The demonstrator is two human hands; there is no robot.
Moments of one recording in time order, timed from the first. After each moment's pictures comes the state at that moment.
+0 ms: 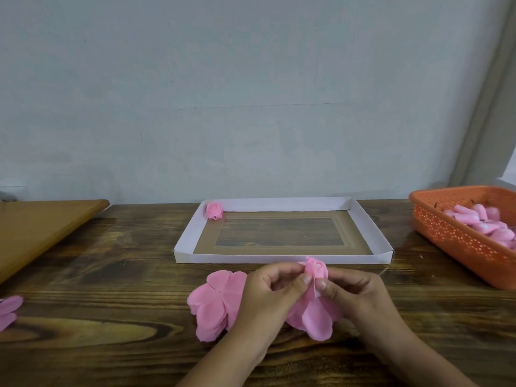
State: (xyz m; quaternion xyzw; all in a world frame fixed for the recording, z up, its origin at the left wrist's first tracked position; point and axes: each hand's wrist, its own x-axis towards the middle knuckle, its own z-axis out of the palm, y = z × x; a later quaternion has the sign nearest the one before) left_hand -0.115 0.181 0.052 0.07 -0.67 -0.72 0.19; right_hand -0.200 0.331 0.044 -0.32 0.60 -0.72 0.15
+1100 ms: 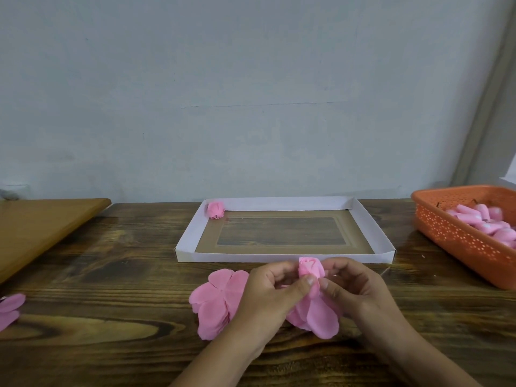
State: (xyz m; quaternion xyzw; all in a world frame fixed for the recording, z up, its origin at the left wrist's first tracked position) left_hand -0.114 0.175 0.054 0.04 -0.69 -0.70 0.15; right_hand -0.203 0.330 0.040 -0.34 0.59 -0.72 0.14
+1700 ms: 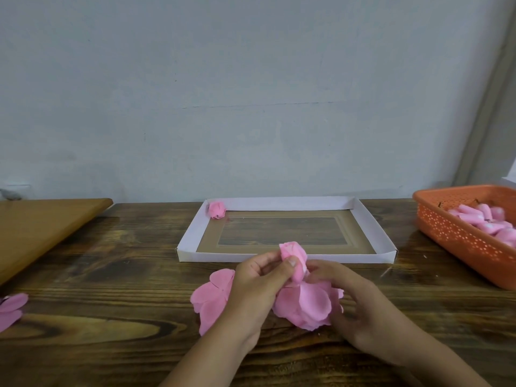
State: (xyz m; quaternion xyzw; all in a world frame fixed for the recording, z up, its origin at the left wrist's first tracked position) left_hand -0.120 0.164 0.057 0.11 -0.62 -0.76 0.19; right_hand -0.206 0.343 0.045 -0.52 0.71 -0.47 0.03
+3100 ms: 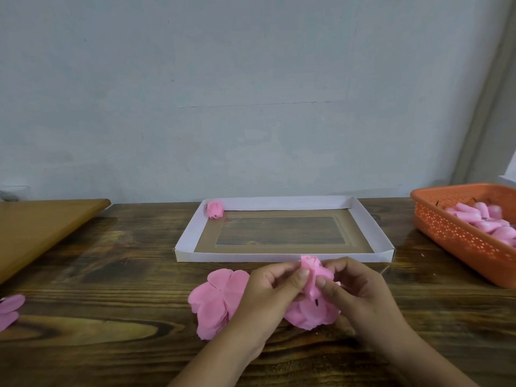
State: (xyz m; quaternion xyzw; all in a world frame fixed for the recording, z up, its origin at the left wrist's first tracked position) left_hand -0.118 0.173 0.047 0.02 -0.66 -0.74 0.13; right_hand -0.195 0.329 0.048 -0.35 0.62 -0.70 0.07
